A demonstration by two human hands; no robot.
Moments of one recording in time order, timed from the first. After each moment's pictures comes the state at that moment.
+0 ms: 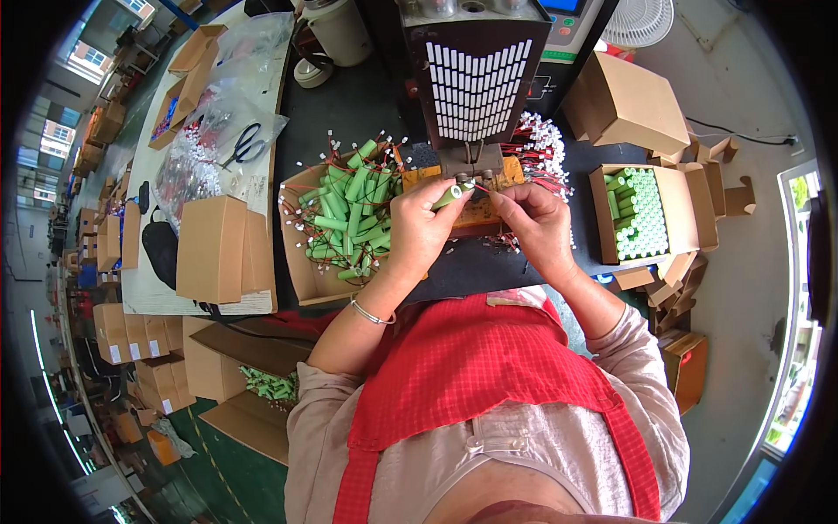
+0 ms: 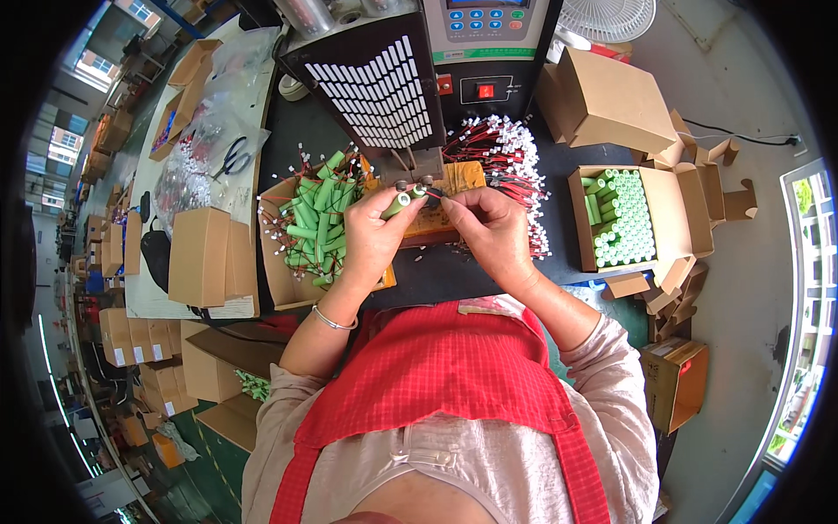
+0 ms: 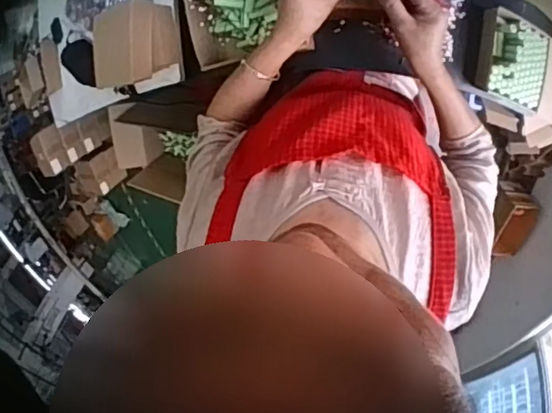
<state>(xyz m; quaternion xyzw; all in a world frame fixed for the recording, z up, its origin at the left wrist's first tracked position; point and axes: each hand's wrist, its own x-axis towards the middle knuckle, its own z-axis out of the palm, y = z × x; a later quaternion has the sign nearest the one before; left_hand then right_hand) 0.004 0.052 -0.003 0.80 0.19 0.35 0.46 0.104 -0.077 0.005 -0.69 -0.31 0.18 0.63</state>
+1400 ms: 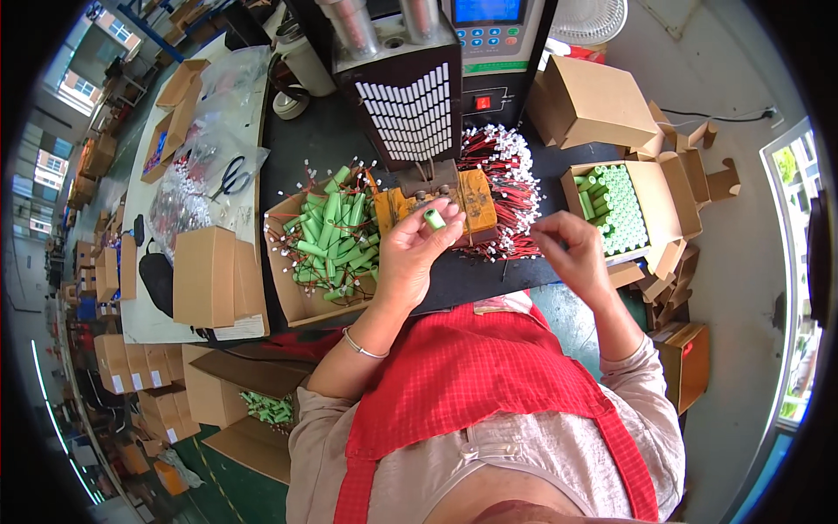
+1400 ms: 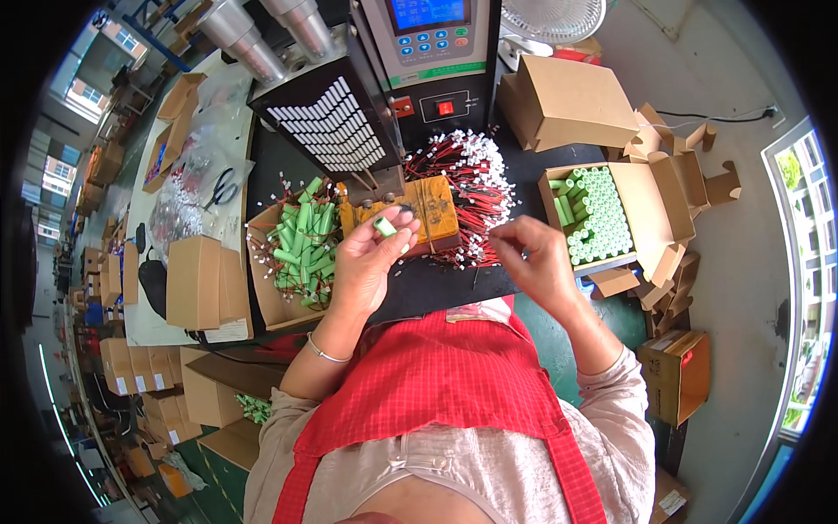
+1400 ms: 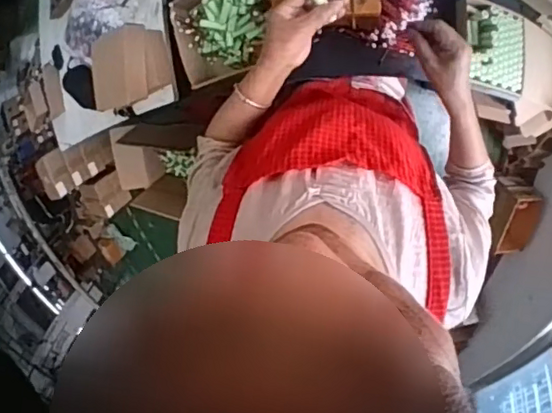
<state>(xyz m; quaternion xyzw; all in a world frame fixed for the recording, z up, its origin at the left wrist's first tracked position) -0.004 0.018 0.003 0.44 0.18 0.24 0.85 0.132 -0.162 0.027 -0.77 -0.41 0.10 0.49</state>
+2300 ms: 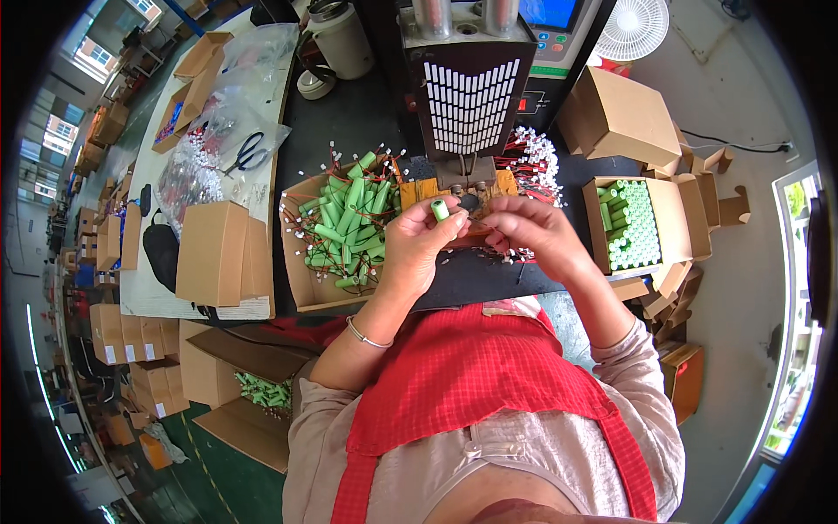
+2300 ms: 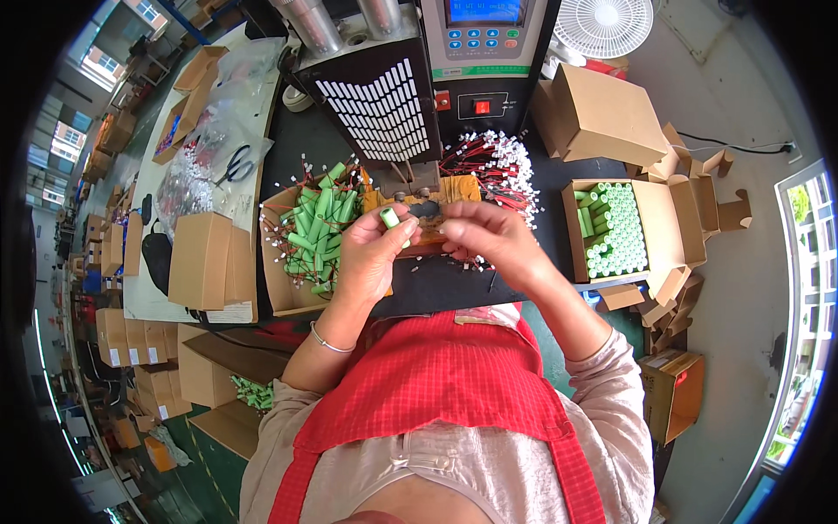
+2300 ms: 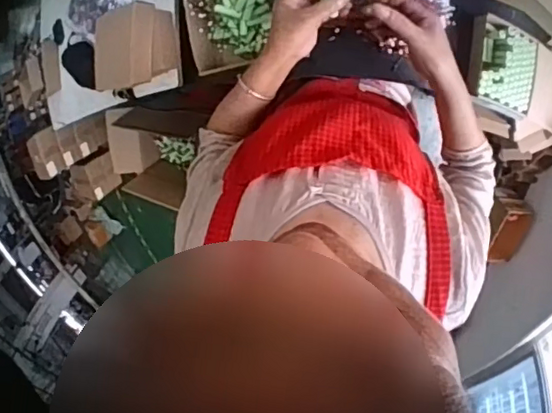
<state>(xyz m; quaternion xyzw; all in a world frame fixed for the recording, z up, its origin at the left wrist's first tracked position) -0.012 0.040 -0.003 0.44 0.18 0.26 0.84 0.123 -0.097 0.024 -0.58 -0.24 0.47 0.62</state>
